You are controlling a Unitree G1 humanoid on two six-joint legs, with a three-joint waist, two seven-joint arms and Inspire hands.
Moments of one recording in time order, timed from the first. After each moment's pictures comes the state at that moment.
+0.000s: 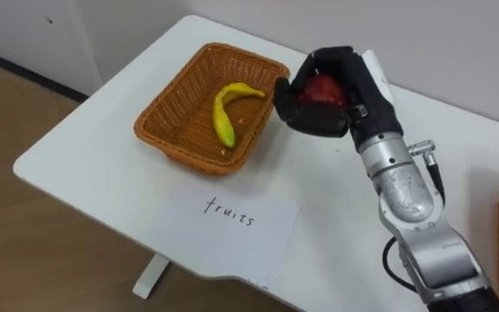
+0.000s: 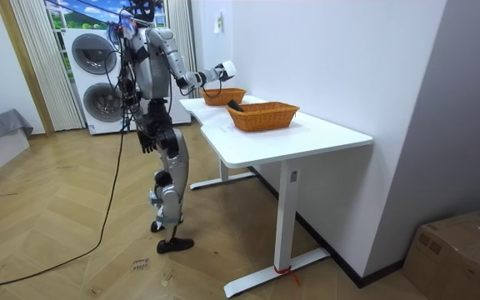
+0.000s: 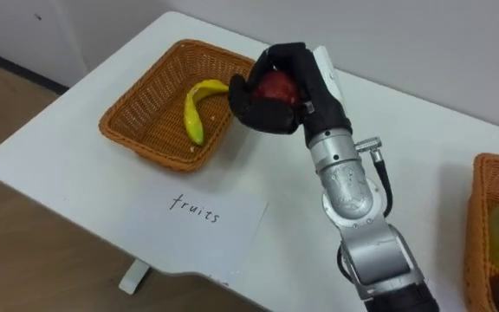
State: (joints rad) left arm 0.33 0.18 0.00 0.92 -0.02 0.04 0.22; right arm -0.26 -0.27 0.23 0.02 -0.08 -0.02 -0.08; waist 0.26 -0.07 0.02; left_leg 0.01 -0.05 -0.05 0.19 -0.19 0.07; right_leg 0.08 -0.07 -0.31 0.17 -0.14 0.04
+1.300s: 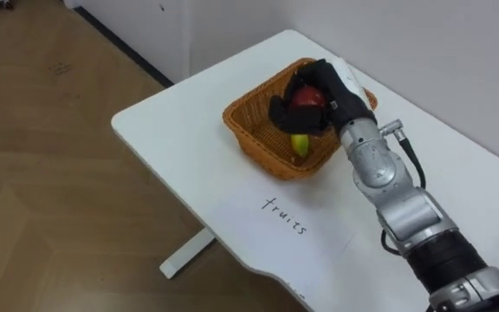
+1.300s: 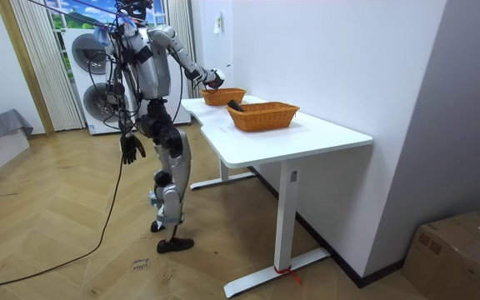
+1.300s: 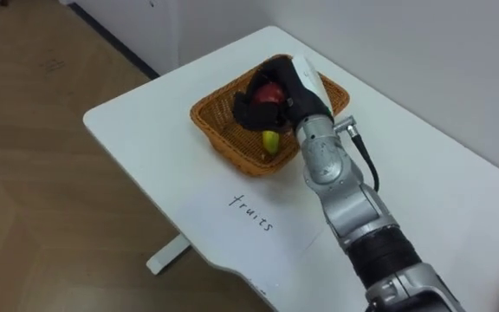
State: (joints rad) left arm 0.35 0.20 0.10 0.90 0.09 0.17 0.14; right arm -0.50 -0.28 0.35 0.44 -0.19 0.08 -0.14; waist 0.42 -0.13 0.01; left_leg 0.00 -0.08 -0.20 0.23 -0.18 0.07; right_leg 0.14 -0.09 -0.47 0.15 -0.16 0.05
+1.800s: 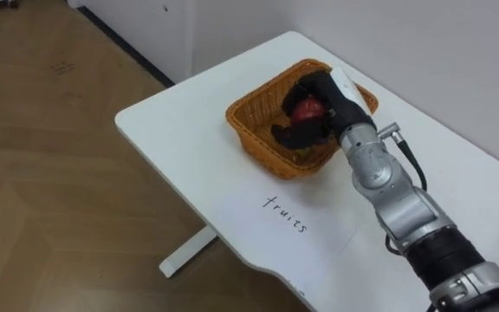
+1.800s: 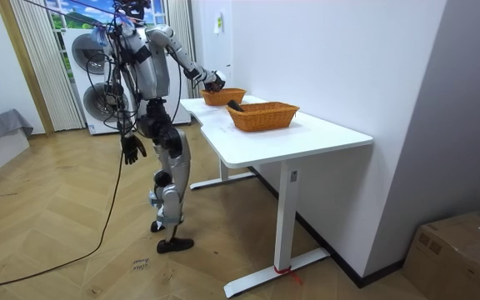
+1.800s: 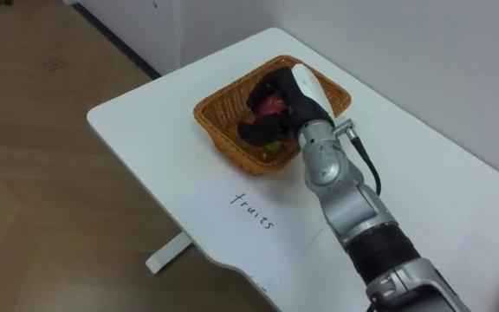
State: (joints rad) left arm 0.35 0.20 0.12 0.87 0.10 0.18 0.09; right arm -0.51 -0.29 0.37 0.48 -0.23 0.11 -0.14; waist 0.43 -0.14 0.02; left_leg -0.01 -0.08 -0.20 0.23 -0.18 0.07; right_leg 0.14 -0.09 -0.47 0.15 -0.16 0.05
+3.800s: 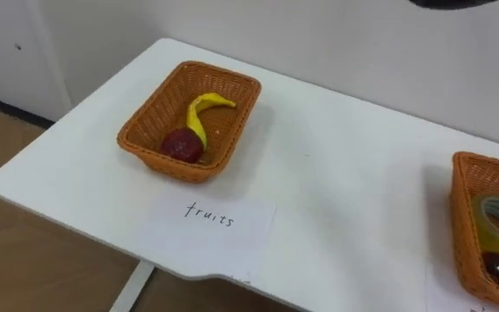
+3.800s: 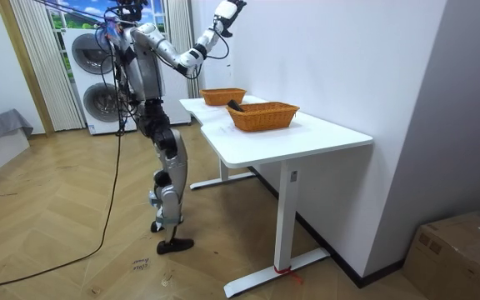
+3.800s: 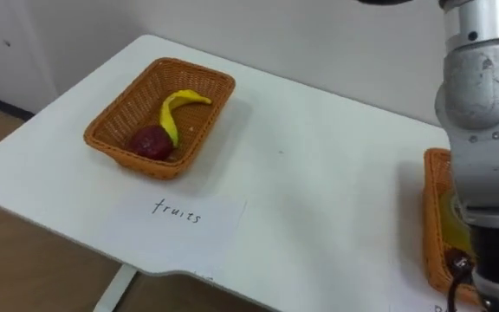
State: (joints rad) left arm 0.27 0.22 0.20 0.81 0.21 0.10 0.13; right arm -0.42 -0.60 -0.09 -0.21 -0.37 0.04 -0.17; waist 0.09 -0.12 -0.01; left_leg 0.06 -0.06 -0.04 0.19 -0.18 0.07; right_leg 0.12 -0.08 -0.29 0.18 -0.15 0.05
